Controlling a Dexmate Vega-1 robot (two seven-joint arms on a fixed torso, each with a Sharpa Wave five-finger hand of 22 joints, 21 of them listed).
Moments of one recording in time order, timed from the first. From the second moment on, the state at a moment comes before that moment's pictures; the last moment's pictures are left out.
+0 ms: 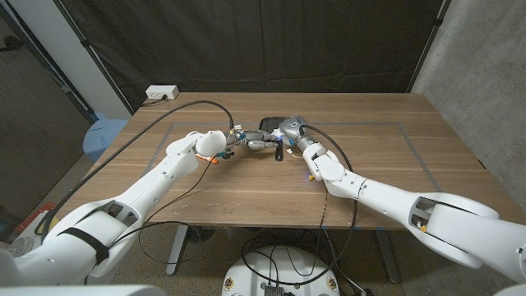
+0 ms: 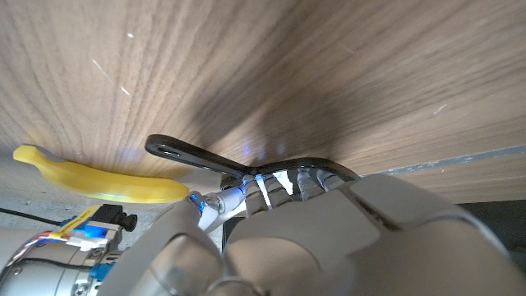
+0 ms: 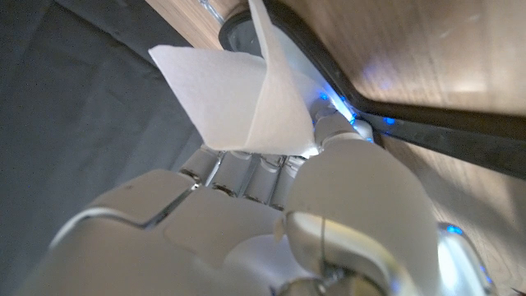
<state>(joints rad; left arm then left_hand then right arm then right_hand) 0.58 0.46 0.53 -1.21 0.74 -0.34 -0.46 0.09 0.08 0.37 0.15 0.26 0.19 -0.18 0.19 0.18 0.15 -0.17 0.19 0.18 -0.07 -0.03 0.20 0.17 -0.22 0.00 0.39 0.20 -0.43 -0.39 -1.12 -1.16 -1.05 -0.41 -0.25 1.03 0.13 0.34 -0.15 0.21 1.01 -0.09 0.32 0.18 0.91 -0.17 0.27 0.20 0.86 -0.11 0.27 0.31 0.43 -0.05 0.63 0.26</state>
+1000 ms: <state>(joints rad) 0.60 0.47 0.52 -1.23 0.74 -0.31 -0.46 0.09 0.08 0.37 0.15 0.27 0.19 -0.18 0.19 0.18 0.15 -0.17 0.19 0.18 -0.07 -0.03 0.19 0.17 -0.22 0.00 0.39 0.20 -0.30 -0.23 -1.14 -0.82 -1.05 -0.47 -0.23 1.03 0.13 0.34 -0.14 0.21 1.01 -0.08 0.31 0.18 0.91 -0.17 0.26 0.20 0.86 -0.11 0.27 0.32 0.42 -0.05 0.65 0.25</state>
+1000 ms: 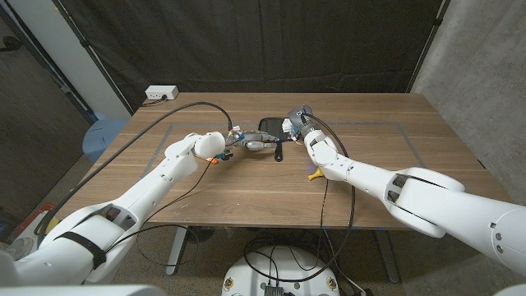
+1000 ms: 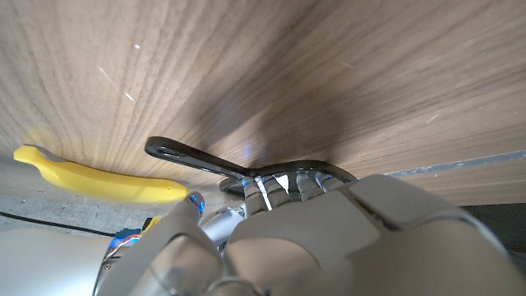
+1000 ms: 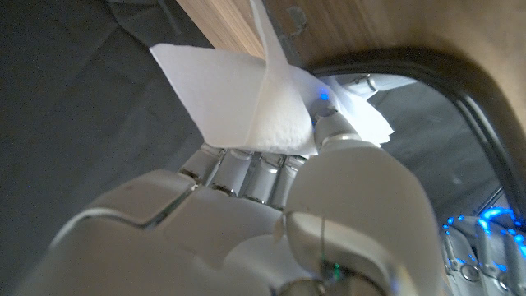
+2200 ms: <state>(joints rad) 0.59 0.46 0.53 -1.22 0.74 -0.33 -0.46 0.09 0.08 0.37 0.15 0.27 0.19 -0.18 0.19 0.18 0.15 -0.18 0.19 0.18 -0.07 -0.03 0.19 0.17 -0.22 0.00 0.39 0.19 -0.45 -0.48 -1.11 -1.29 -1.06 -0.42 -0.21 1.04 0.12 0.33 -0.15 0.21 1.04 -0.08 0.30 0.19 0.91 -0.18 0.25 0.20 0.86 -0.11 0.26 0.32 0.42 -0.04 0.66 0.25</state>
